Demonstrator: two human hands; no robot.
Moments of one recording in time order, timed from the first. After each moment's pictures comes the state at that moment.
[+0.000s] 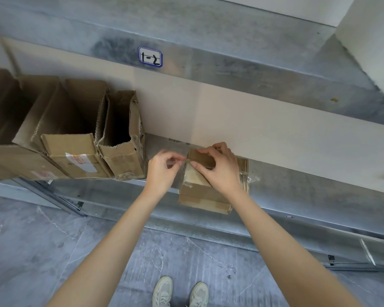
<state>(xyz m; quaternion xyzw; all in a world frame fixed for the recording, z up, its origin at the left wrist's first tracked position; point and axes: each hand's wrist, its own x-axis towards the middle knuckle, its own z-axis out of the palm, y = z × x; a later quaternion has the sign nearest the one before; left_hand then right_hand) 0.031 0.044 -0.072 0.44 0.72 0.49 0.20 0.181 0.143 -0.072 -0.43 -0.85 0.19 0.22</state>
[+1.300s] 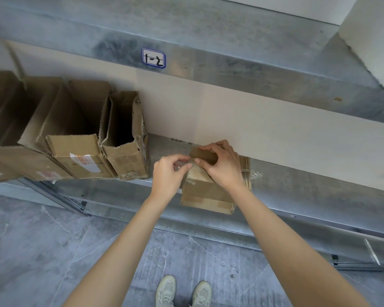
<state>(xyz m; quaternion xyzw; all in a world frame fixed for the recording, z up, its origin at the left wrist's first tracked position) 0.042 0.042 -0.074 0.43 0.75 0.48 0.18 0.175 0.152 -0.069 -0.45 -0.84 0.24 0.19</state>
